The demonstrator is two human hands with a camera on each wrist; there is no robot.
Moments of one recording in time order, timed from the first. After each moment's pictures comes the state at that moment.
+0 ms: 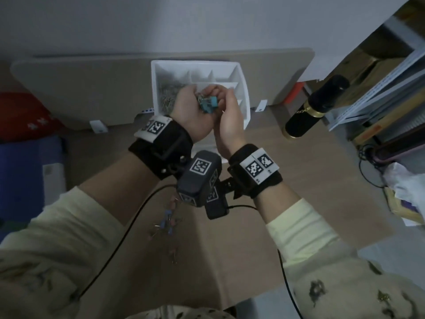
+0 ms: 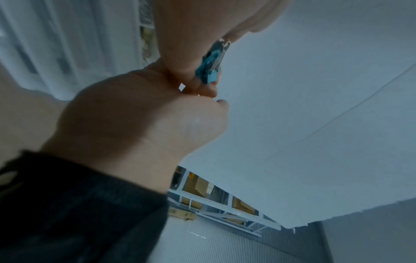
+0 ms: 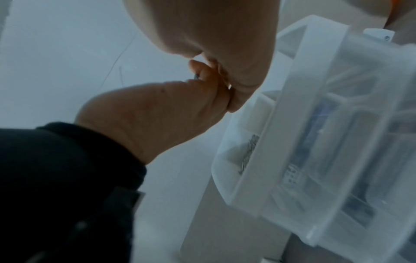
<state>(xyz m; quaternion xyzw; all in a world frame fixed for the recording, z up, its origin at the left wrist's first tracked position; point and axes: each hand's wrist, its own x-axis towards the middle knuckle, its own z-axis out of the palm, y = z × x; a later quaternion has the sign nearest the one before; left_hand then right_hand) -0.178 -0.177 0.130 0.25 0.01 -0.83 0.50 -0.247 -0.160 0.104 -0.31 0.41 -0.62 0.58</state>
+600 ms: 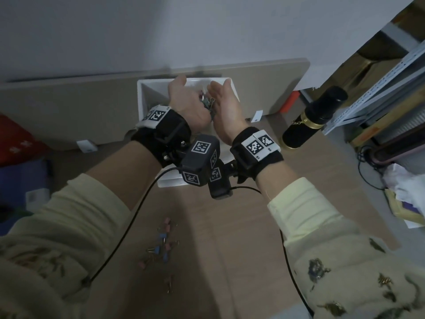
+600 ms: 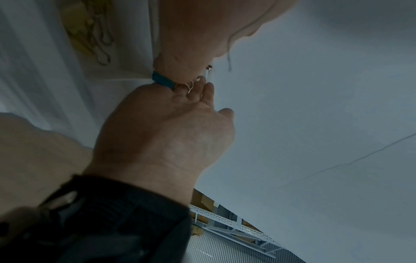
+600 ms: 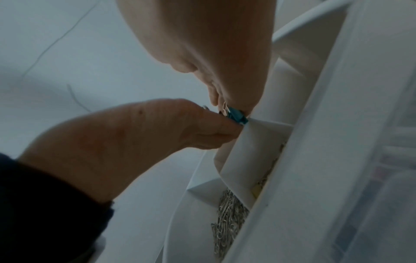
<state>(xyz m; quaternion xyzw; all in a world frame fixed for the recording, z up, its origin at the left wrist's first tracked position) -0.191 -0.250 0.130 0.29 -0.06 -0.84 0.45 -0.272 -0.237 0.112 -0.29 0.47 -0.55 0.63</state>
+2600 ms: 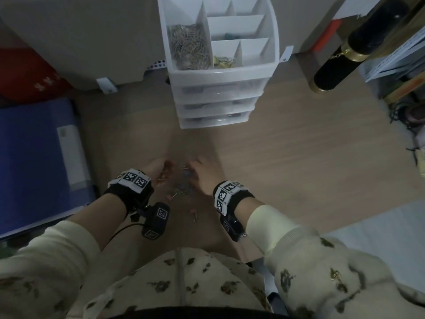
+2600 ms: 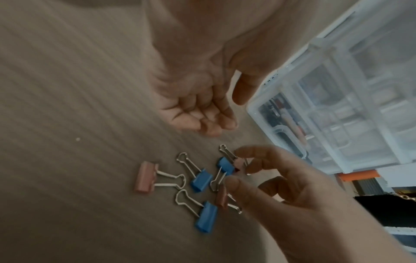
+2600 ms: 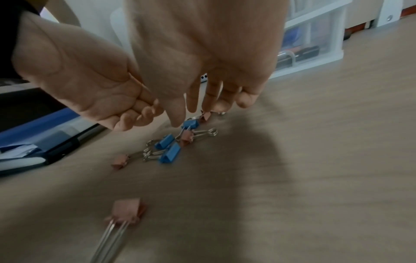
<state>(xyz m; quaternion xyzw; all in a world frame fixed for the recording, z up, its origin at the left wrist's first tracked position) -0.048 -0.068 -0.074 0.73 -0.22 -0.63 0.15 -0.201 -0.043 -0.101 -0.75 0.58 0.06 0.31</state>
